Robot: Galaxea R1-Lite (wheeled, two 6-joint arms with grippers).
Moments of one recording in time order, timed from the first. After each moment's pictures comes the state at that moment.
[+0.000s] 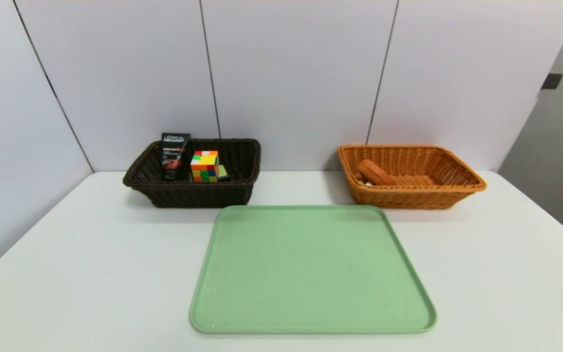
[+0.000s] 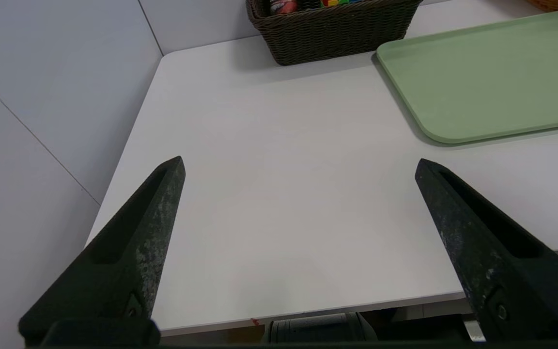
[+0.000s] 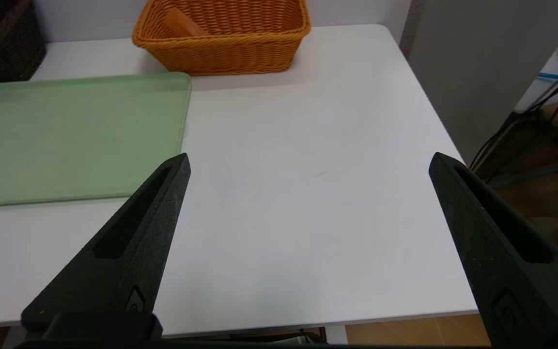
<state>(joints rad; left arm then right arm) -0.01 0.04 -0.77 0.77 -0.03 0.14 0.11 0.30 -0.98 0.84 -0.19 0.04</state>
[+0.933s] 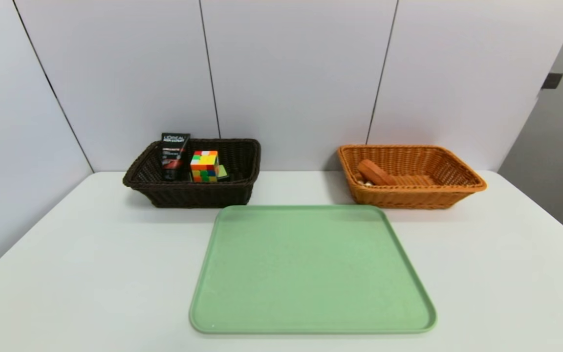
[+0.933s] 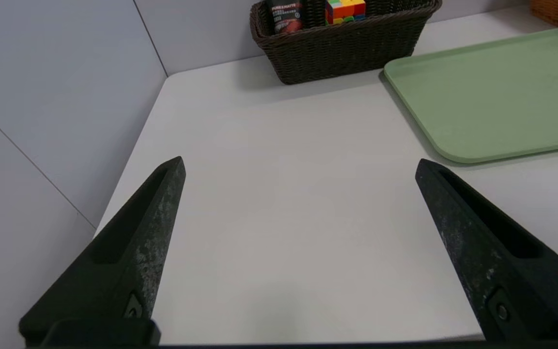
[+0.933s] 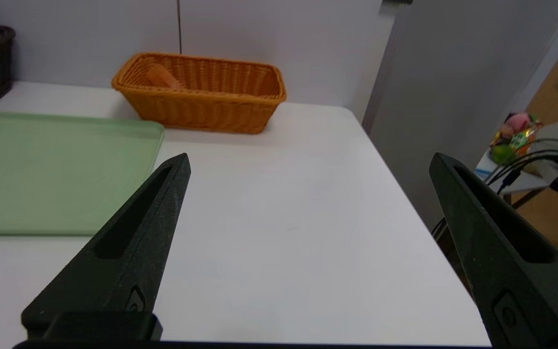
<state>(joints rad) -0.01 0.00 -0.58 0.54 -0.03 0.15 0.00 0.05 -0.65 0.49 -0.12 -0.16</state>
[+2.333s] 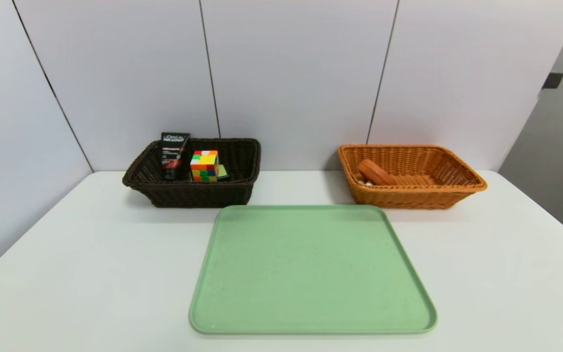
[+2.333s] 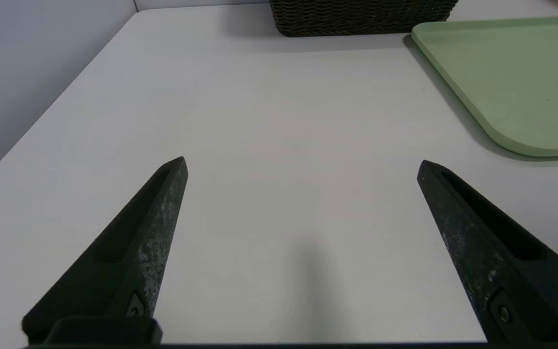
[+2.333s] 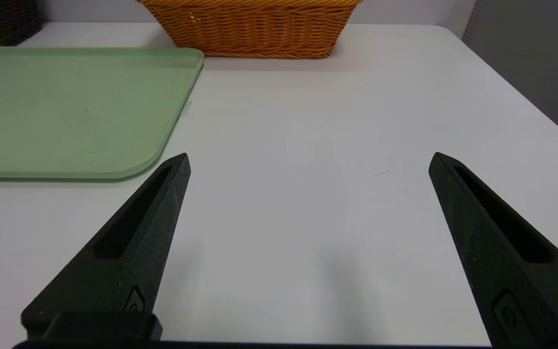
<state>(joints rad) -0.01 0.00 0.00 0.00 -0.01 0.01 0.00 0.00 0.00 0.00 0.00 -0.02</state>
